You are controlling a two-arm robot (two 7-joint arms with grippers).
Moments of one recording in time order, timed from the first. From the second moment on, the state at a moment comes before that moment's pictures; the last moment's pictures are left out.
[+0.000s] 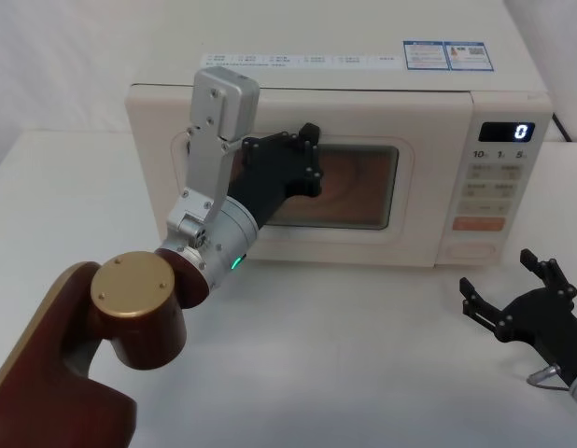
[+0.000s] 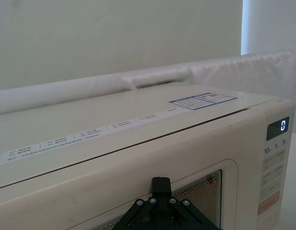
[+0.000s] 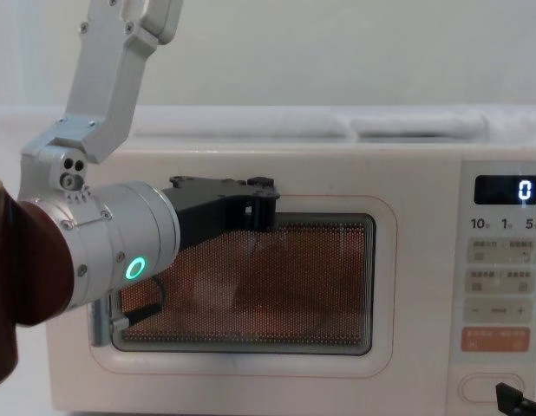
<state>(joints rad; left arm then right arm) -0.26 0.16 0.32 -1.67 -0.14 0.21 -0.20 -0.13 0.29 -0.13 -1.70 0.09 -0.07 0.26</state>
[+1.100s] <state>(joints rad) -0.16 0.19 0.27 -1.77 -0.22 0.21 -0.23 -0.13 0.29 -0.13 -1.70 0.09 -0.07 0.26</state>
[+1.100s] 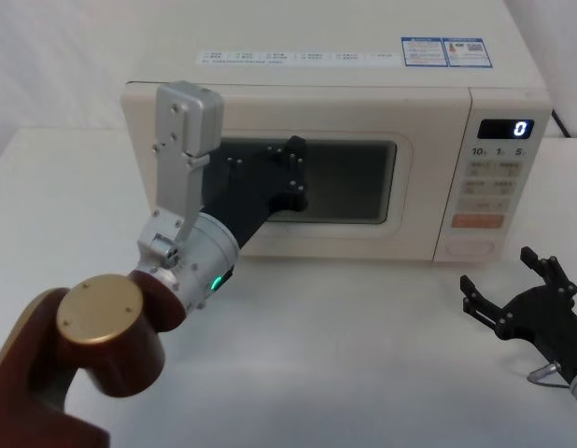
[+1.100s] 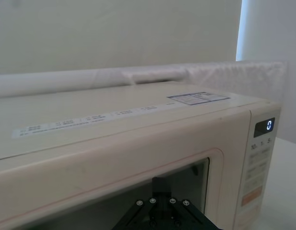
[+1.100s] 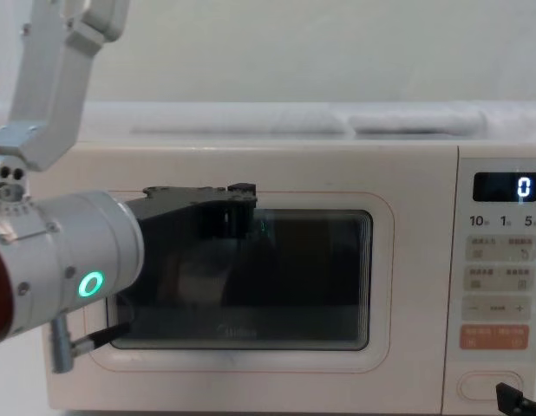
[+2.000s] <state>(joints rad) 0.01 0.26 0.21 -1.85 -0.26 0.16 -0.20 -0.13 0.29 -0.13 -1.70 0.09 -0.07 0.26</state>
